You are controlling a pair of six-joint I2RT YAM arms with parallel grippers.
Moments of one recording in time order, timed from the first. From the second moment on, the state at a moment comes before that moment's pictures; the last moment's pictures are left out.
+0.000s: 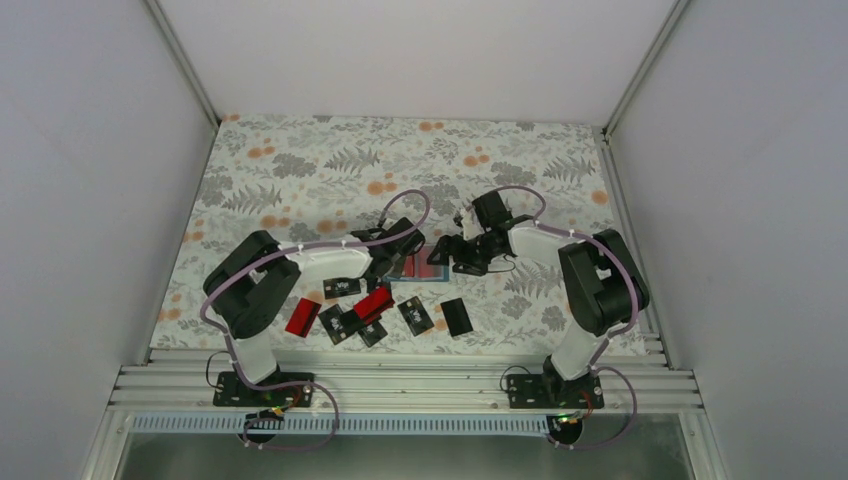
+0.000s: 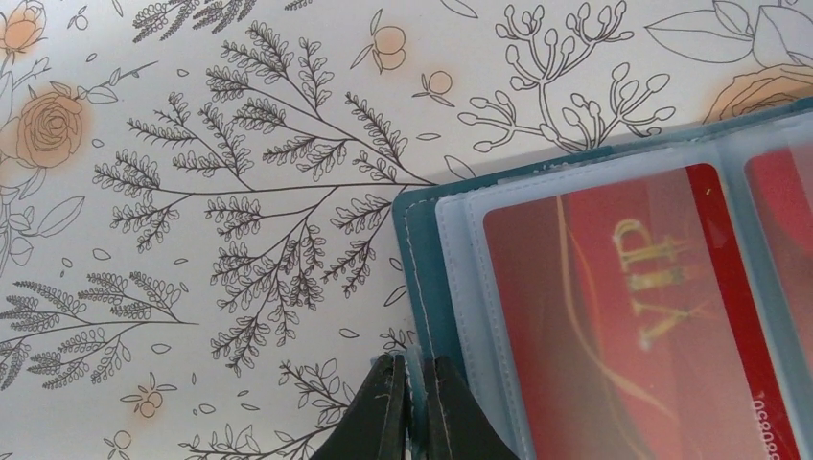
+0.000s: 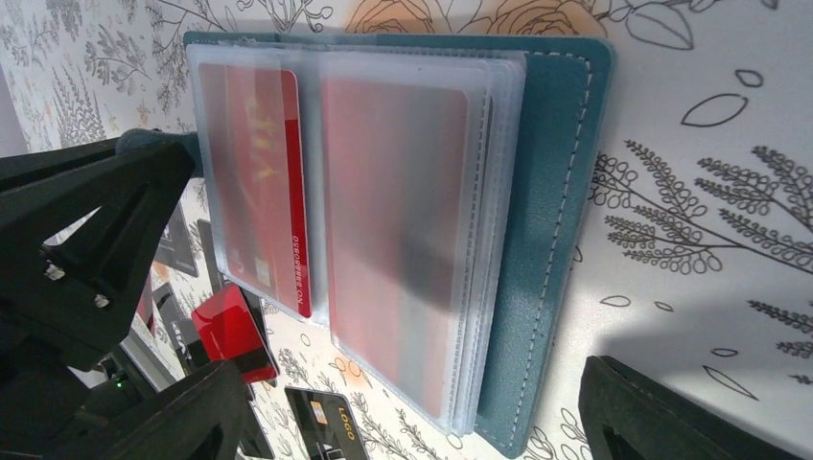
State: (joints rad) left arm -0.84 1.80 1.04 -0.45 -0.42 -0.53; right arm 0.42 1.73 0.92 -0.38 -0.62 0.49
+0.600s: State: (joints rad) left arm -0.83 1.79 0.99 -0.34 -0.38 -0.53; right arm 0.41 1.76 0.92 -0.34 -0.73 0.49
